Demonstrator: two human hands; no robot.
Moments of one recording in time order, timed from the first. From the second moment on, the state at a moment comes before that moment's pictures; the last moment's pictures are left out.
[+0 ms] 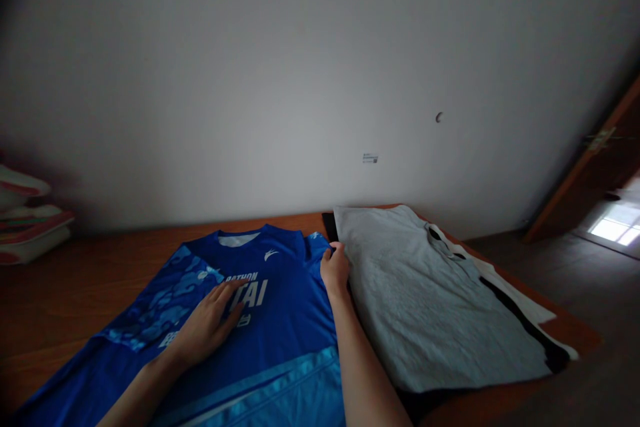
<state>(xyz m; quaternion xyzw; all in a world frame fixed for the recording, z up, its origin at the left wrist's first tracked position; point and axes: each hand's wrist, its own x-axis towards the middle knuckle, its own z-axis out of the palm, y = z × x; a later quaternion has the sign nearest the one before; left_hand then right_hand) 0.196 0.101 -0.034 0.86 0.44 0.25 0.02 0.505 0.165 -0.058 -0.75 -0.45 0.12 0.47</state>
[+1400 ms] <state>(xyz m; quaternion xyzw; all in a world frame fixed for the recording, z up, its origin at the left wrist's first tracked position) 0.203 0.097 -0.033 0.86 0.48 0.18 -0.03 0.485 0.137 -0.046 -0.60 -0.72 0.05 0.34</state>
